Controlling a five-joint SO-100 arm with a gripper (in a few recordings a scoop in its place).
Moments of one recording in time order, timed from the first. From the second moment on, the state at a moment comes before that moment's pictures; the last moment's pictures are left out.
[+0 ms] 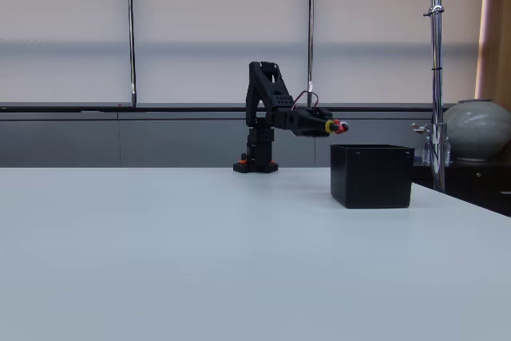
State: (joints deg) arm -28.6 88.7 33.0 -51.7 2.8
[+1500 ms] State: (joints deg) arm -27.3 87.9 33.1 -57.2 -1.8
